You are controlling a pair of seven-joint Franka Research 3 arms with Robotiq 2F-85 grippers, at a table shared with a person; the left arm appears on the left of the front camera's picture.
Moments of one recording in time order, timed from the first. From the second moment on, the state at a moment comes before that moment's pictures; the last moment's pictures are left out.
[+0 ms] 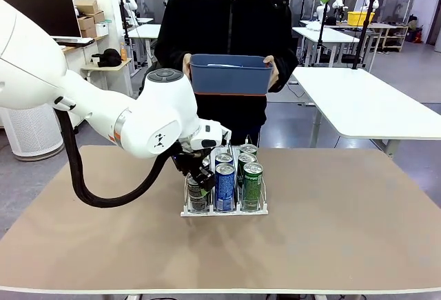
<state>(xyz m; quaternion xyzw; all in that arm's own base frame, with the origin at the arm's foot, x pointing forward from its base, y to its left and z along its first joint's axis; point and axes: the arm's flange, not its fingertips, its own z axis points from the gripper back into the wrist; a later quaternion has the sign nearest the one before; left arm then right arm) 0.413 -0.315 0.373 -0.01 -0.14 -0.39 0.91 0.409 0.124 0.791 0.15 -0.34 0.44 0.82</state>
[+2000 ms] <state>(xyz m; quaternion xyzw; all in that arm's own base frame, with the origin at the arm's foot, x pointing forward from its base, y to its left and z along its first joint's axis) 0.393 -0.308 0.429 -0.01 -0.18 -0.36 0.91 0.409 0.124 0.791 0.15 -0.34 0.44 0.82</state>
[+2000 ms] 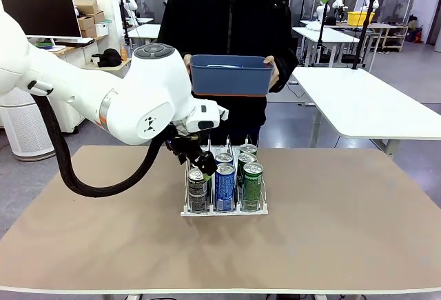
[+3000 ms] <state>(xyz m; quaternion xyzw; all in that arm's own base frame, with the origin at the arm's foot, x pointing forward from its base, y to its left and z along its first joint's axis) 0.393 -0.308 0.429 -0.01 -0.18 -0.36 0.91 0.409 0.124 0.791 0.15 -0.34 0.44 0.82</state>
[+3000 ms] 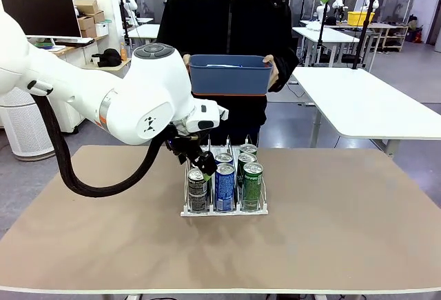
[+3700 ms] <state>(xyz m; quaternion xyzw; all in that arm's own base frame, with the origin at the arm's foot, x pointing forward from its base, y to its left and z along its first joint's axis) 0.369 -0.240 0.560 -0.09 -0.19 -0.42 0.88 0.410 0.124 0.791 0.15 -0.34 0.44 0.82</state>
